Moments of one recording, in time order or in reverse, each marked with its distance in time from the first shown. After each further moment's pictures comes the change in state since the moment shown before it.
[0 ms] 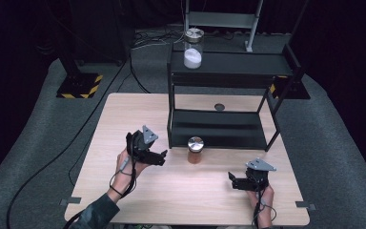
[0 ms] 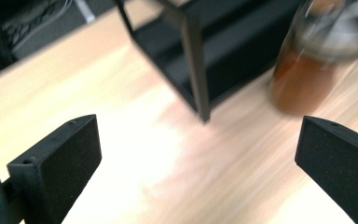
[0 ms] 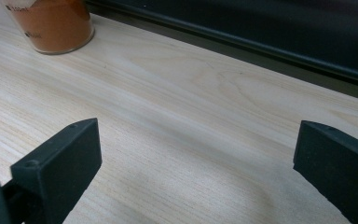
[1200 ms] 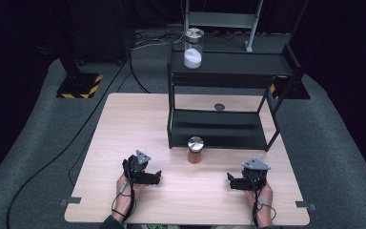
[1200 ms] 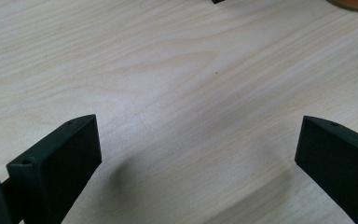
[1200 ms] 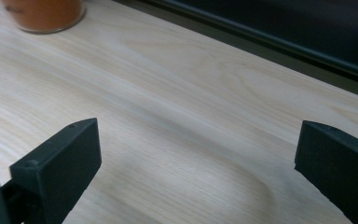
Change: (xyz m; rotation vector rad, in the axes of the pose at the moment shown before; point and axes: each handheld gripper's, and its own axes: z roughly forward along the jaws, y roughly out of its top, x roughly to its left) left arm -0.007 -0.069 0.035 0.079 0.004 -0.156; right arm 0.015 0.015 0.006 0.072 -0.045 -0.054
